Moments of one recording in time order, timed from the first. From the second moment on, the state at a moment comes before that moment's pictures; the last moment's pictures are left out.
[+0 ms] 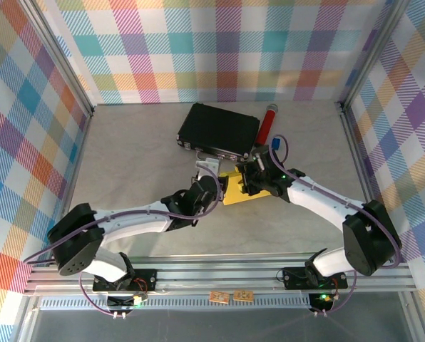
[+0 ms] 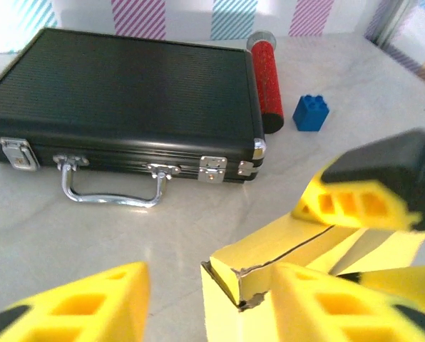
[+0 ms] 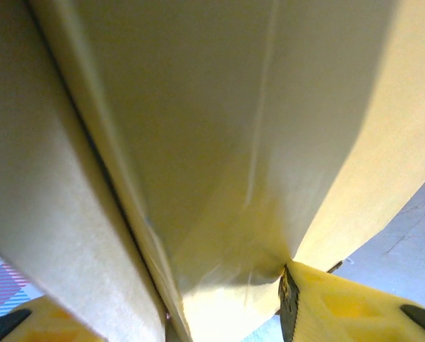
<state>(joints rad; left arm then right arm) -1.01 1.43 0.84 0.12 -0.59 -0.45 0.59 1.41 0.88 -0.25 -0.14 1.83</state>
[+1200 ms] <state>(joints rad) -0.72 1.78 1.55 -0.93 0.24 -2.09 0.59 1.37 0.79 -0.14 -0.15 1.83</state>
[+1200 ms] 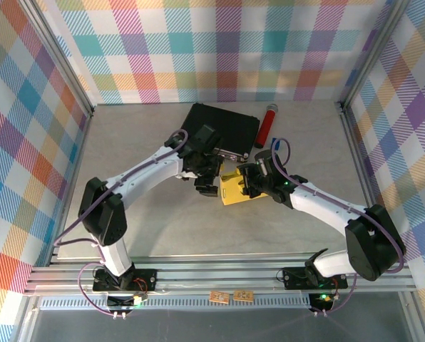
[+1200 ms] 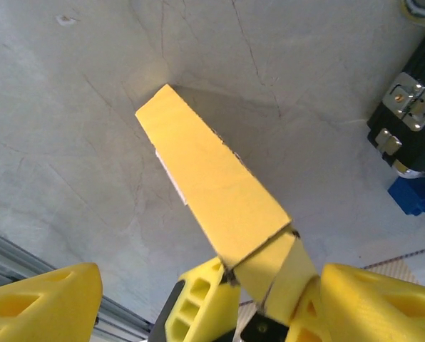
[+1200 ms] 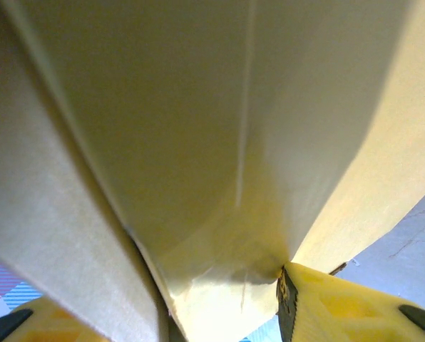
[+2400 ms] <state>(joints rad) -0.74 2.00 1.67 -0.94 0.22 -2.09 0.59 1.36 0.78 -0.12 -0.16 1.83</state>
